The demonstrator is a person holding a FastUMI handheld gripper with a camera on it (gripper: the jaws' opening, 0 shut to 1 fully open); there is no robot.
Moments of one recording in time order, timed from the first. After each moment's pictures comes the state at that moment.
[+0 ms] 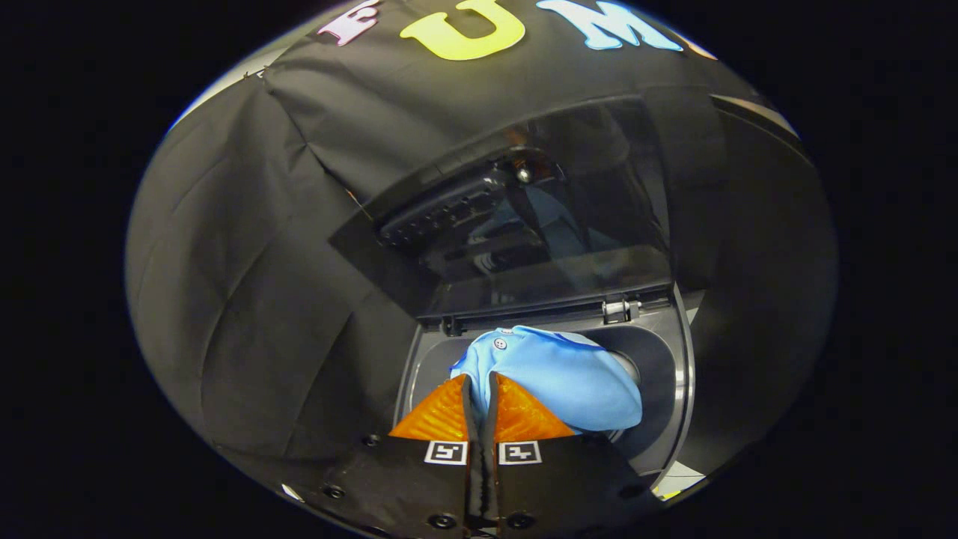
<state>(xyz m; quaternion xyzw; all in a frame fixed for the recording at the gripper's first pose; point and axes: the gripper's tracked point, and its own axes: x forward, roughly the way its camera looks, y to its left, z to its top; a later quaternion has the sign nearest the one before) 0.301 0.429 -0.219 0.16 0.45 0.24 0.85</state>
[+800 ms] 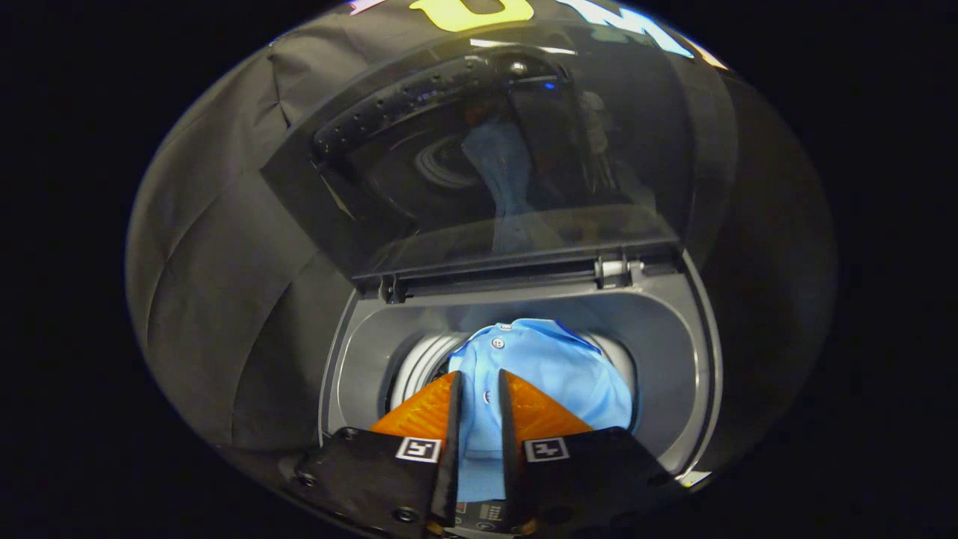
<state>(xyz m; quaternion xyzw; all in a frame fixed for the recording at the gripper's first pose) 0.289 0.452 -0.297 0.09 0.47 0.19 0.86</state>
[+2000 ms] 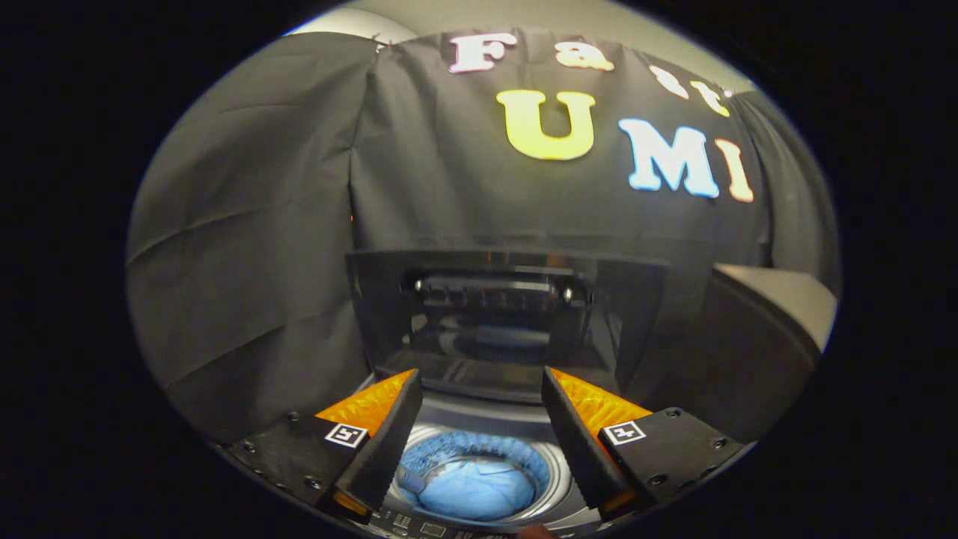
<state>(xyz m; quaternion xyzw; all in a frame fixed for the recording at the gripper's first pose) 0.330 0.451 -0.126 -0.03 0.16 0.17 0.97</state>
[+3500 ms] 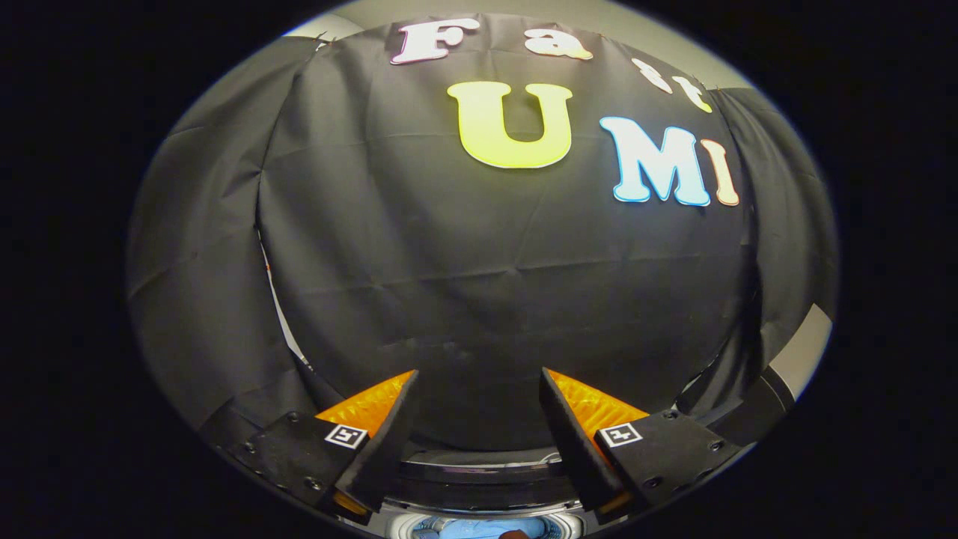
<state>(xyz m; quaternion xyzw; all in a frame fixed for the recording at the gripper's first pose) 0.516 0.493 -0.099 0.00 0.21 0.07 0.98</state>
